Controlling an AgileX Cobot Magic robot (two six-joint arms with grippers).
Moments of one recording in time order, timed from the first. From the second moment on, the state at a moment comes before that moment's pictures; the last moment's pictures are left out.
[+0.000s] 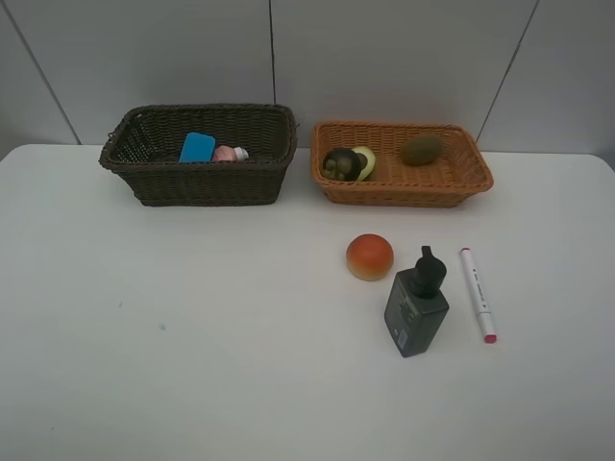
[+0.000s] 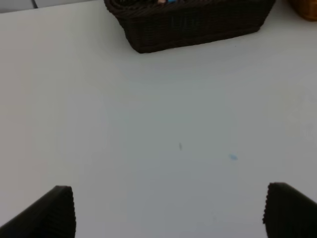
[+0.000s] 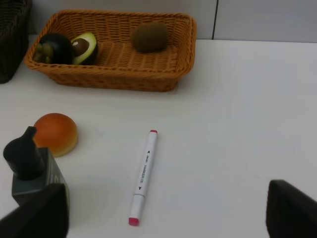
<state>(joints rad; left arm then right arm) -0.12 -0.01 -0.51 -0.02 1.07 0.05 0.11 0.00 -0.52 -0.05 1.06 0.03</state>
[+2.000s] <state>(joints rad) -0.06 -0.01 -0.51 -0.02 1.06 0.05 0.55 1.42 -0.96 0.09 1.11 0.19</state>
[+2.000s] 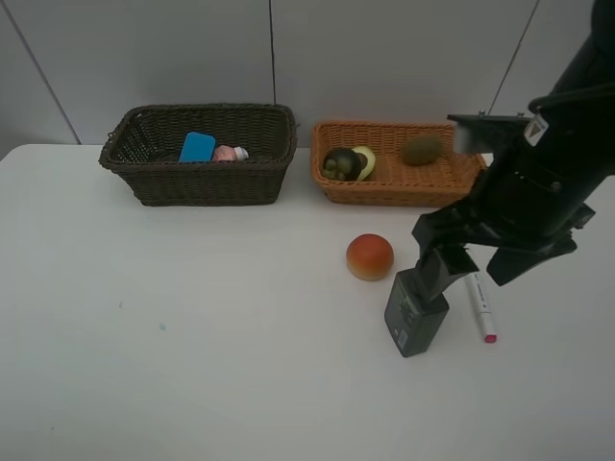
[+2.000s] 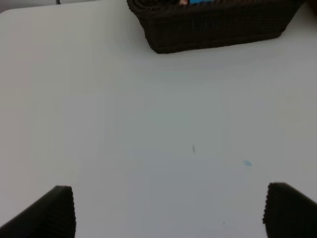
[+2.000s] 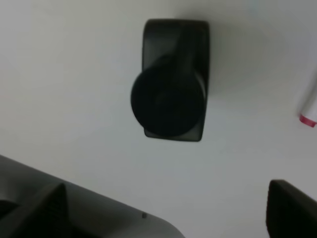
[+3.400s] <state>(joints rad) -0.06 -0.01 -0.51 -0.02 1.06 0.05 0.55 1.75 -0.97 0.03 0.83 0.20</state>
